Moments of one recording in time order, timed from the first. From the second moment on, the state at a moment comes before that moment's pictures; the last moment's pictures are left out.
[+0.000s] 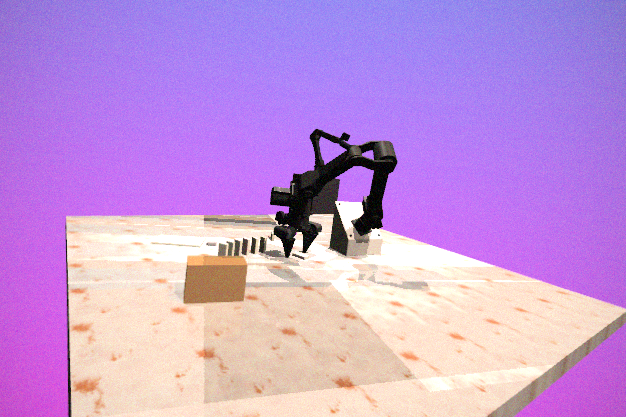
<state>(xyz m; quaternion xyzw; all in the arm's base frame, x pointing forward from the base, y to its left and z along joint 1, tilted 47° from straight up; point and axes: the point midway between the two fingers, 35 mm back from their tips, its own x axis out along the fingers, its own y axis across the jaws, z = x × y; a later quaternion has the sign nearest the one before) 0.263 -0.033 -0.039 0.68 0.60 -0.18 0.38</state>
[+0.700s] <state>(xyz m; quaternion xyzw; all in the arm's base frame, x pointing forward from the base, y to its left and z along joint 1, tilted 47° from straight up) 0.262 -0.032 -0.039 0.68 0.60 -0.18 0.37</state>
